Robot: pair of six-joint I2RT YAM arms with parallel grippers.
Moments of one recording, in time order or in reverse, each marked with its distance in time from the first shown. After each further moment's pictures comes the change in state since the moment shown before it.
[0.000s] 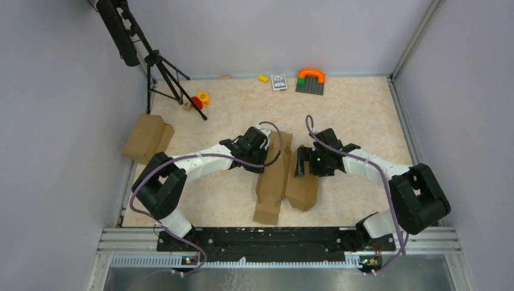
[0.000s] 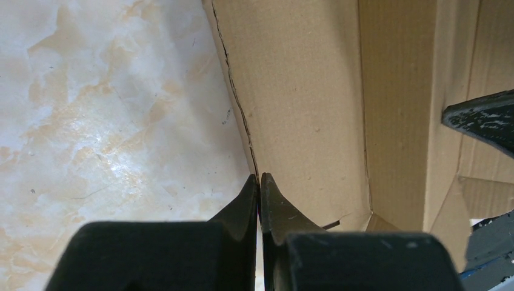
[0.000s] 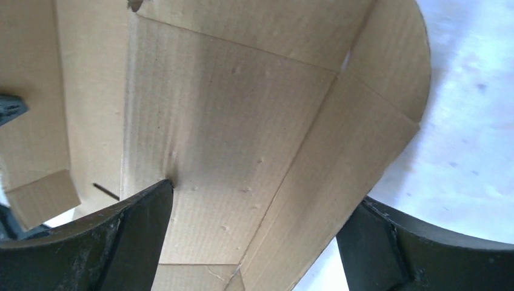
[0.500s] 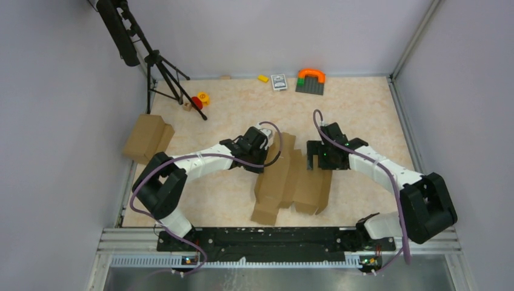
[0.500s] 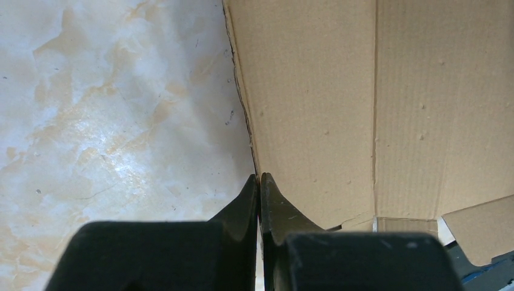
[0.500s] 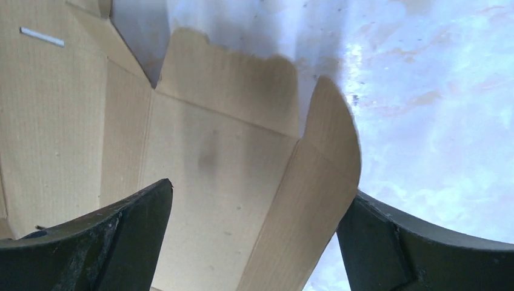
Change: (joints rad) left arm 0.000 0.002 0.001 -0.003 -0.014 0.010; right arm -0.019 -0.083 0.085 -0.209 0.295 -0.007
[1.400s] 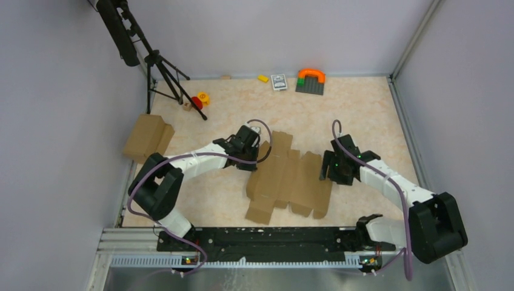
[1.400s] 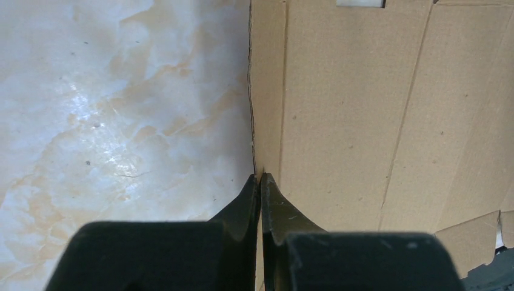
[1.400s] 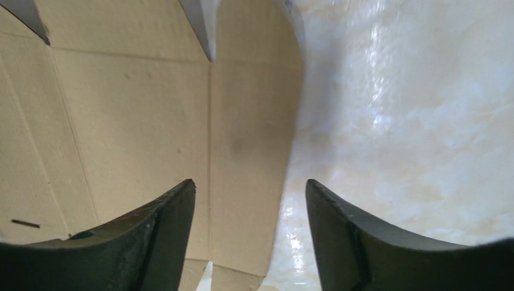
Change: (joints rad) left arm 0.070 -0.020 -0.039 -0.006 -0.039 -0.065; right arm -0.091 -0.137 -0.140 -0.060 -0.015 0.145
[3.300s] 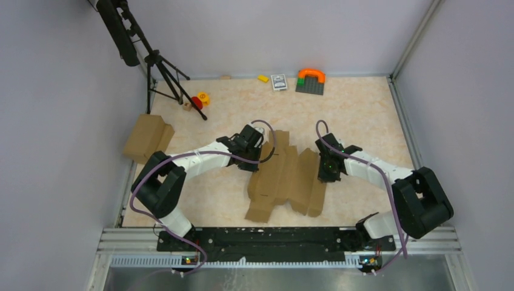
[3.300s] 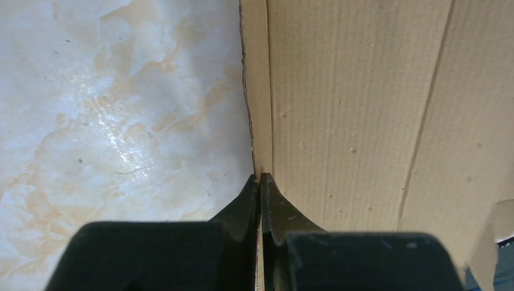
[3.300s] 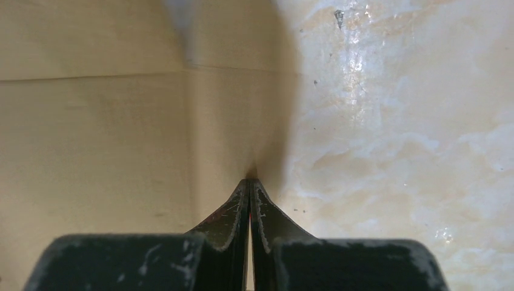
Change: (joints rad) left arm -0.020 0.023 0.042 -0.058 0.000 0.023; right arm 0.115 0.185 0.042 0.056 0.064 0.078
